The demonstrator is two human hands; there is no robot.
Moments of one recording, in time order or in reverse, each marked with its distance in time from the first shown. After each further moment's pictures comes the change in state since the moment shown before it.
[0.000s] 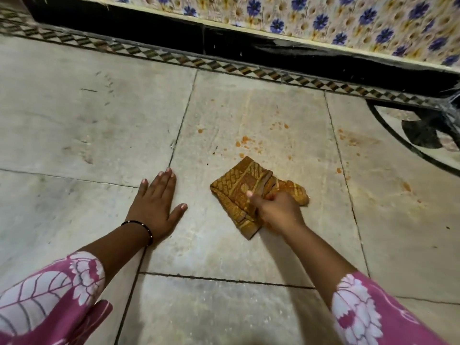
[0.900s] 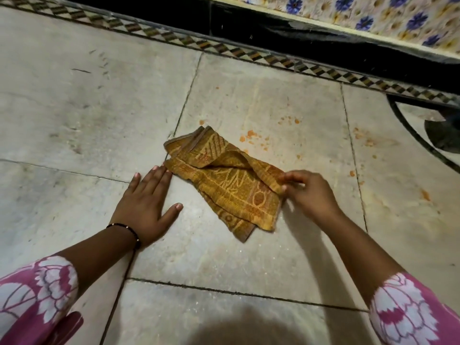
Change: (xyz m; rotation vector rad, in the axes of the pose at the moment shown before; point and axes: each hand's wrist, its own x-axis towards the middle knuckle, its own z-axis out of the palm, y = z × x) left_hand -0.001 -0.002 0.001 0.016 0.064 0.000; right_hand 0.049 0.007 -0.044 -0.105 0.020 -0.370
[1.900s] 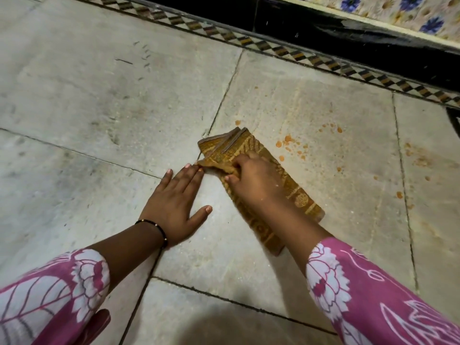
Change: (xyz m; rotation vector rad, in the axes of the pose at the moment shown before) left_hand 0.000 0.002 -0.003 -0.039 0.018 0.017; right_hand 0.032 -0.101 0.112 -0.489 -0.119 -0.380
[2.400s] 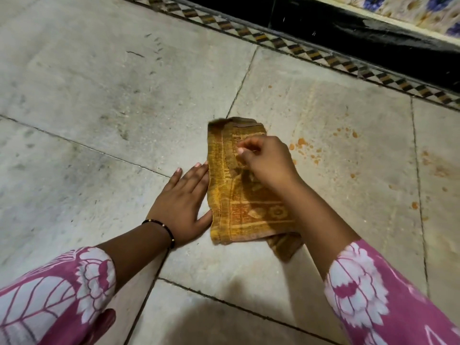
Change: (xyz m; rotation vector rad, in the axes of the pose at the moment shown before) left_hand 0.001 -0.005 0.003 -0.033 -0.011 0.003; right_hand 0.026 -0.009 -0.021 0.612 -0.032 0.112
